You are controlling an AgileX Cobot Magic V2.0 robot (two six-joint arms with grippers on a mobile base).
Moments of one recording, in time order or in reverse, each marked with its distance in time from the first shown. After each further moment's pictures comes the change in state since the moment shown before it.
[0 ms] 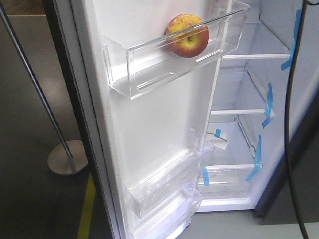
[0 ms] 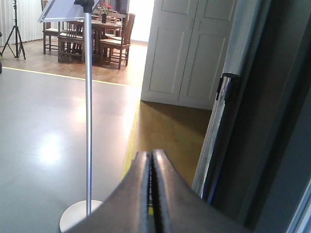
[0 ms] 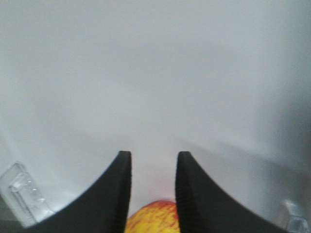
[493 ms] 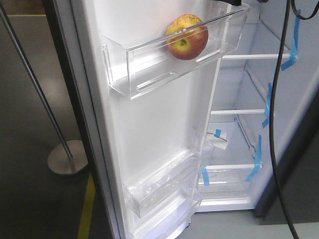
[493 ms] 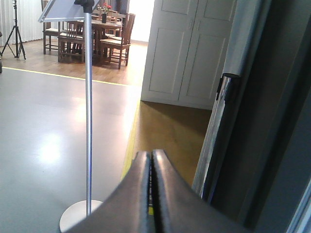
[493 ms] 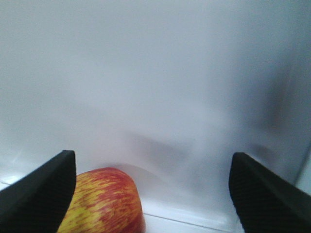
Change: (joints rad) left arm 0.000 0.000 0.000 0.000 0.000 0.000; right arm 0.001 0.087 0.000 -0.102 -0.011 -0.015
